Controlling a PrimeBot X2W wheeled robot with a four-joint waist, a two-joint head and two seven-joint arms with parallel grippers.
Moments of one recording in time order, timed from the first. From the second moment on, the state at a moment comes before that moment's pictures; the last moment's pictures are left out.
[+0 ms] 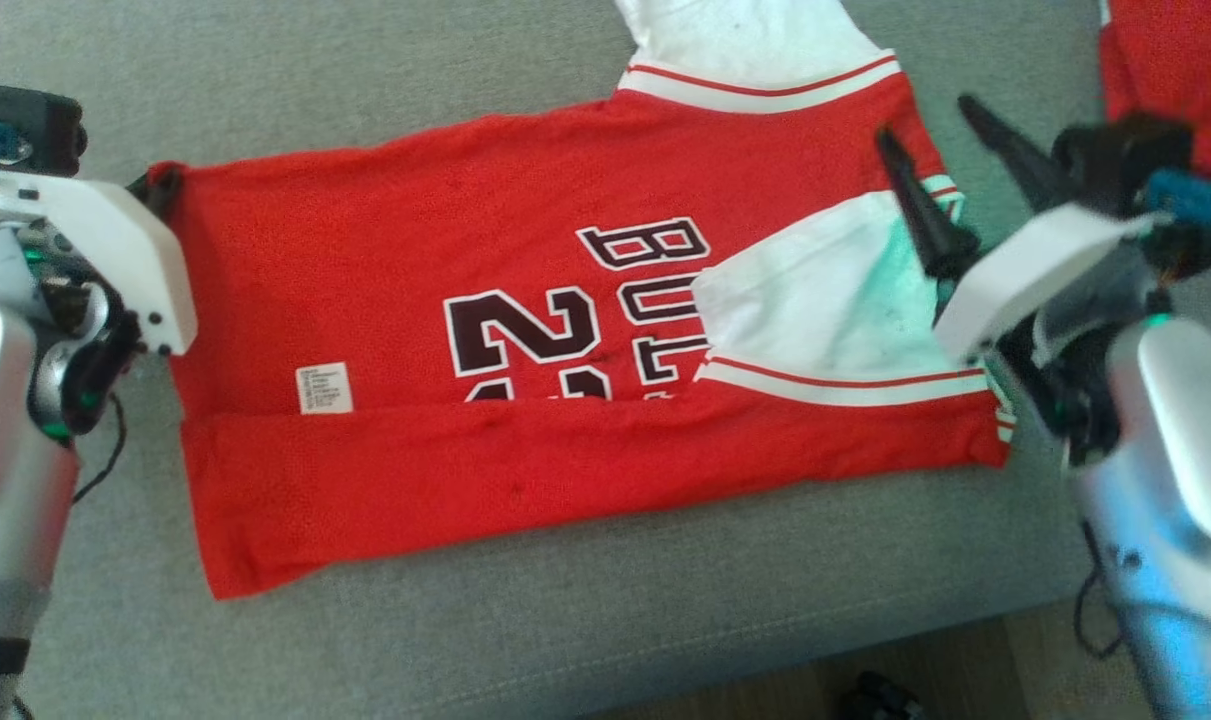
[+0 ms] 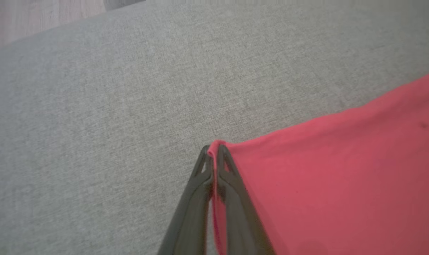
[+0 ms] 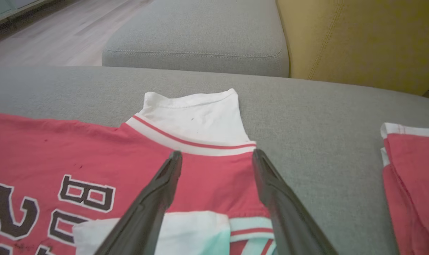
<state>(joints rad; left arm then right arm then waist) -0.66 0.49 -0.38 0.42 -0.50 -0.02 0.40 -0.51 -0.23 0.24 0.15 0.31 0.13 0.30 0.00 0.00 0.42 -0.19</state>
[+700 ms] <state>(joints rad) -0.66 0.34 -0.44 0.23 -0.50 -0.01 0.21 -1.04 -0.30 0.12 0.79 0.13 0.13 0.37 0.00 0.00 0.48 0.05</state>
